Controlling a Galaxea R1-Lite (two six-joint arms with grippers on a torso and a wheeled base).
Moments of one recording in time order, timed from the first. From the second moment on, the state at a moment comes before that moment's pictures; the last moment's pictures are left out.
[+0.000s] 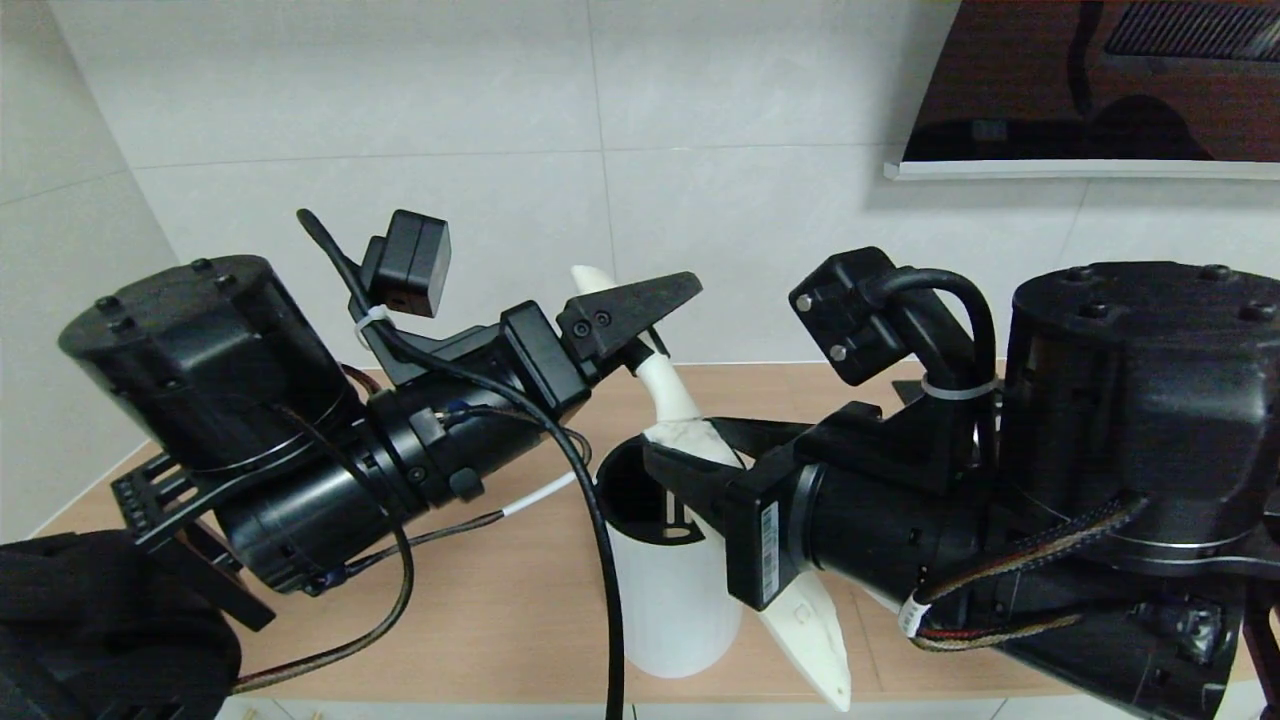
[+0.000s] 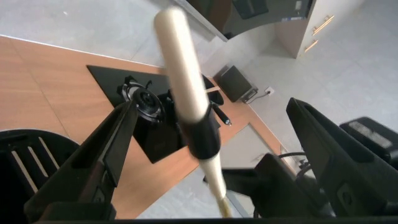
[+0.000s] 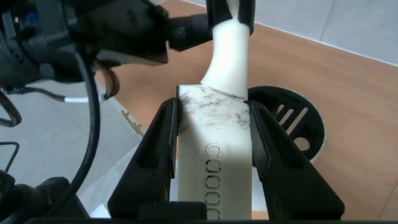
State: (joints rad) left arm -0.64 1.62 -0.71 -1.09 -0.24 -0.83; right arm 1.05 1.62 -0.96 -0.53 -0.23 0.16
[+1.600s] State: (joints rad) left arm -0.65 1.62 -0.70 -1.14 -0.25 -0.91; right arm 1.05 1.60 -0.92 -0.65 -0.25 0.15
